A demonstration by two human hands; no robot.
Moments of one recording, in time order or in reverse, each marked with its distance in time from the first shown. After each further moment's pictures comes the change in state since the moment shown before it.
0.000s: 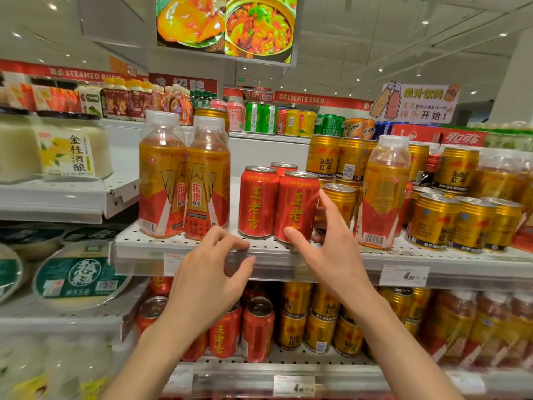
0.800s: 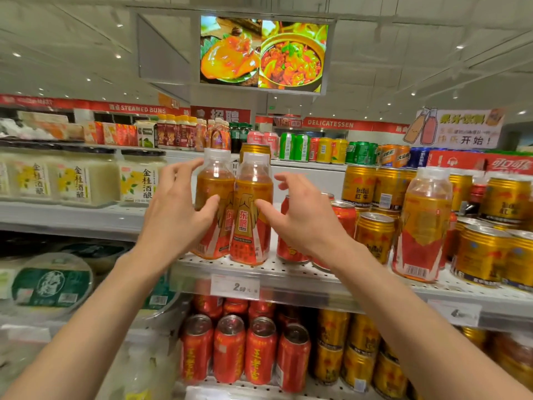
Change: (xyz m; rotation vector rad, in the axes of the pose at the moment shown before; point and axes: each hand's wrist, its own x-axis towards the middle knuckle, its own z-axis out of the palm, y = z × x) left_hand 0.078 -0.035 -0.113 0.182 0.279 -0.123; right_hand 0.065 -0.116 0.023 -0.129 -0.141 -0.286
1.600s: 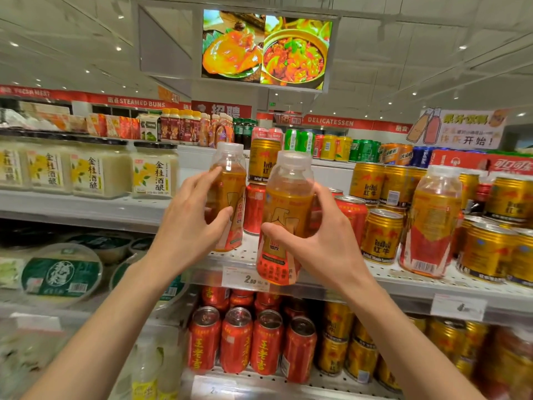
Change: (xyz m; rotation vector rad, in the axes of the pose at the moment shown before) left_hand -0.022 -0.018 0.002 -0.124 -0.120 0.097; right_hand -0.051 0.000 0.009 0.386 0.130 0.039
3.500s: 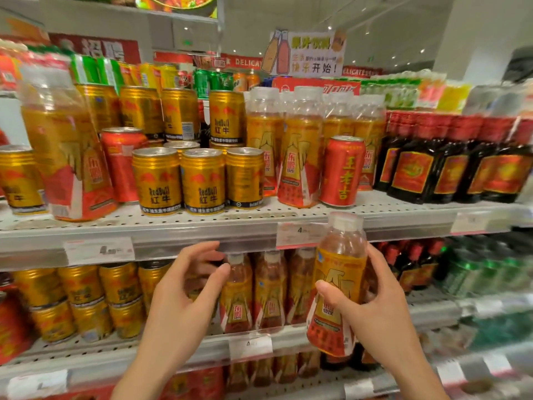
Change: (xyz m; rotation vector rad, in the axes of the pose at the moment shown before) left_hand -0.155 0.391 0.354 -0.653 -0.245 -0.329; right_hand -0.232 0.275 -0.458 0.049 0.180 0.638
